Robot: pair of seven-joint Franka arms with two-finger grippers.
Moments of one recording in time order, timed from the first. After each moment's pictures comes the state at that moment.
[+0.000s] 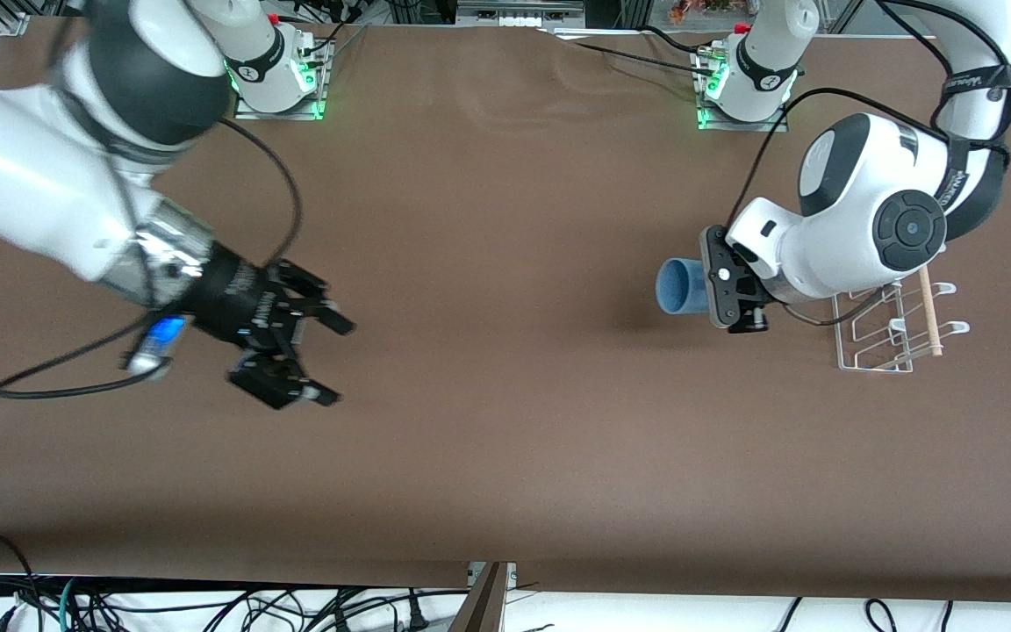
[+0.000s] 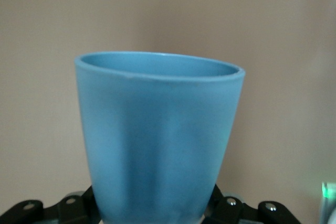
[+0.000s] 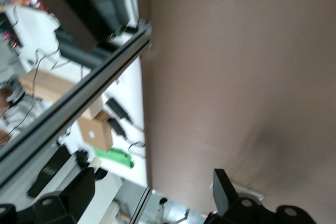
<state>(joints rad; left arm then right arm) -0.08 0.31 -0.19 -1.66 -0.05 1.76 1.16 0.22 0.43 0.08 -1.20 0.52 2.06 1.55</state>
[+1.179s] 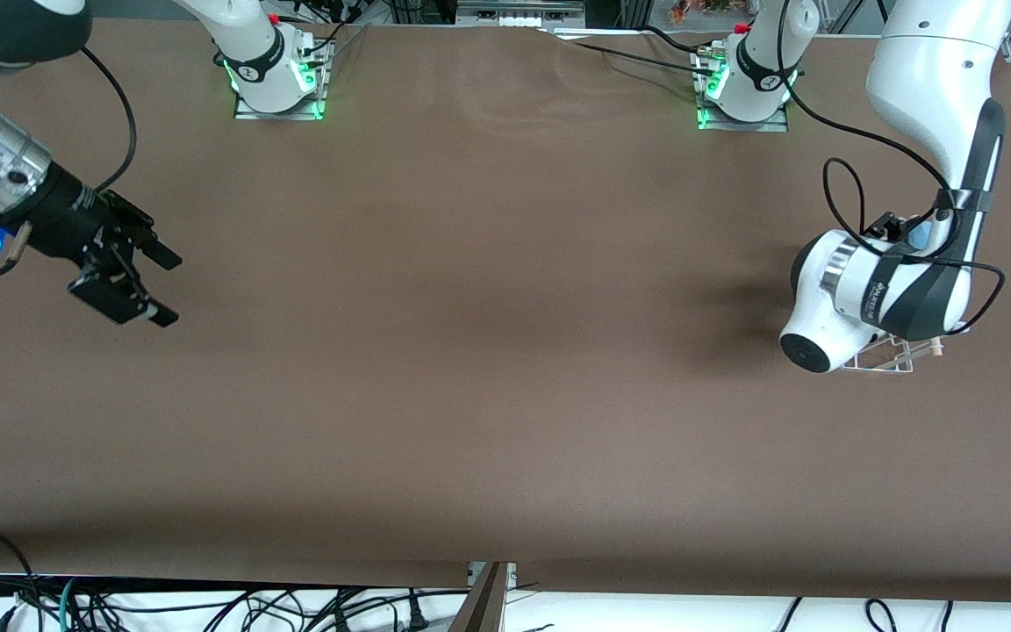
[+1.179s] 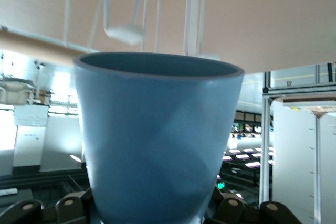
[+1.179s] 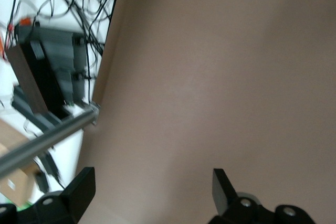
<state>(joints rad) -0.01 0.58 -0.16 -1.65 0.87 1.05 0.52 0.20 0.04 -0.08 -1.68 0.33 1.99 1.06</state>
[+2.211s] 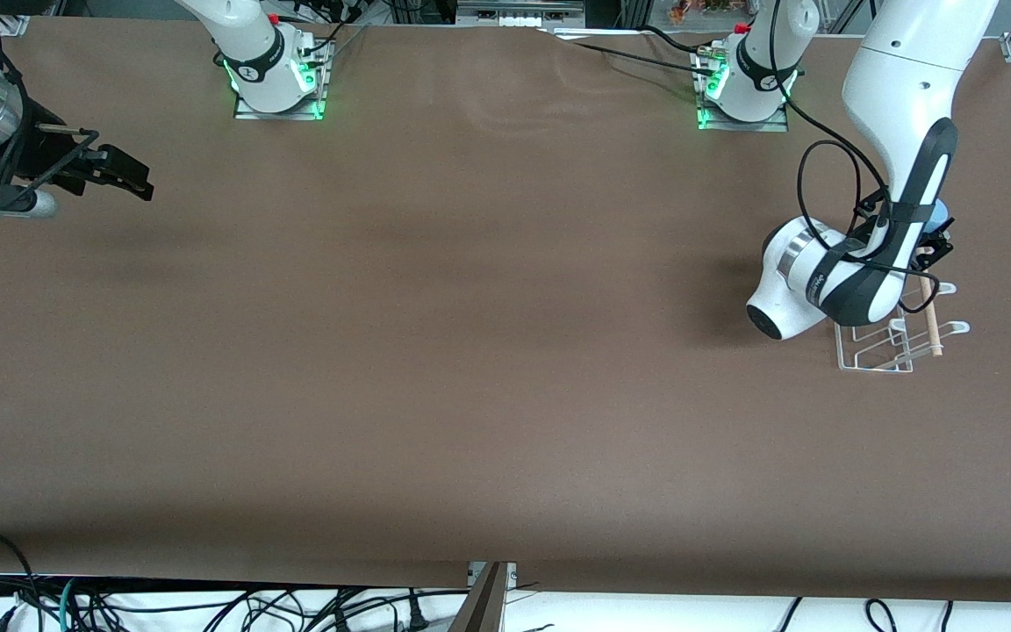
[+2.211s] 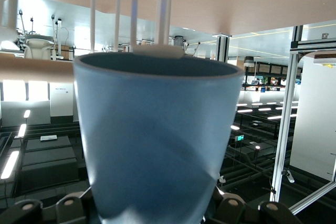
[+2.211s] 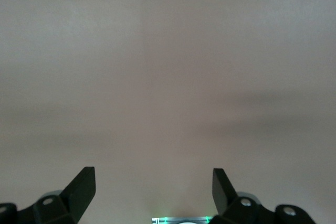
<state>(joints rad) -0.02 0.57 -0.18 -1.91 0.99 1.03 0.42 0.13 -0.06 -0.08 -1.76 0.01 1.60 0.11</state>
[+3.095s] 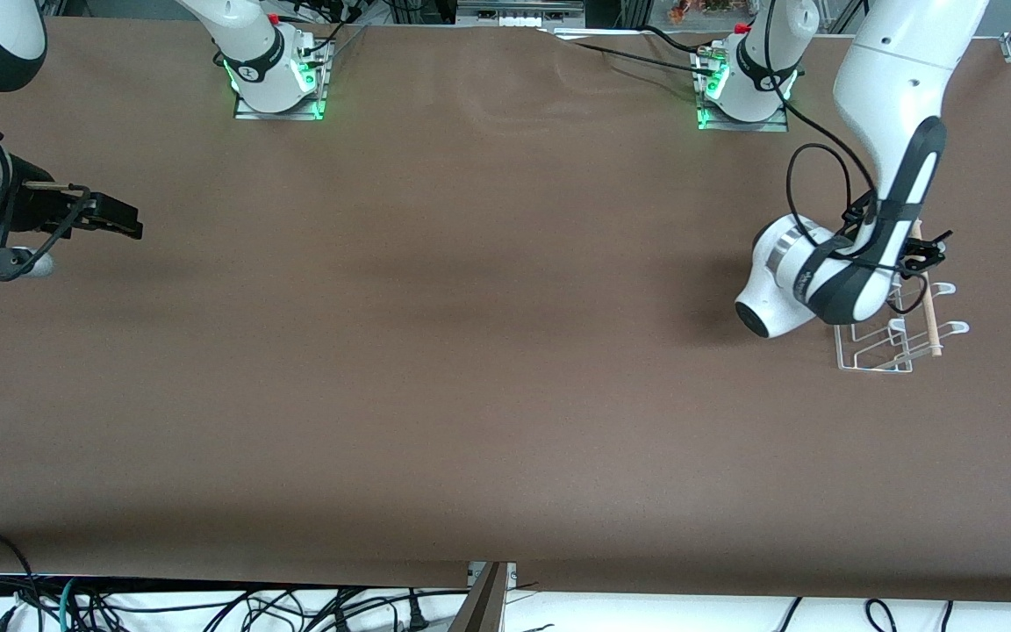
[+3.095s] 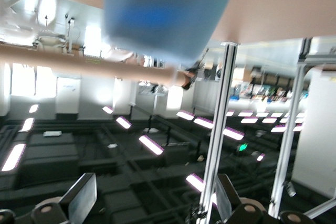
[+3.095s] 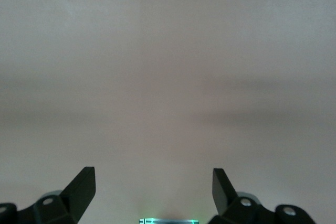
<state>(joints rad) -0.04 0.54 -0.18 -1.85 0.96 1.04 0.37 0.10 0.12 -0.06 -1.56 0.01 1.52 0.03</state>
